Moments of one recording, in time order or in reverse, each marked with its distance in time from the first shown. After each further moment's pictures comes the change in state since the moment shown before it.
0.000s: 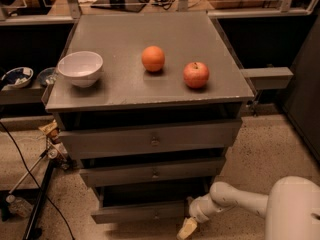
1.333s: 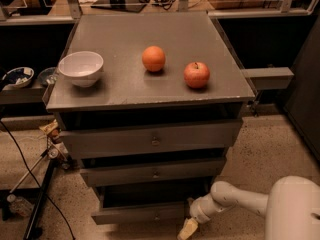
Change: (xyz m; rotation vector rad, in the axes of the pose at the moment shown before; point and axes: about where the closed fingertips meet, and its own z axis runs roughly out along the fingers) arm -0.001 0.003 -0.003 -0.026 0.002 0.018
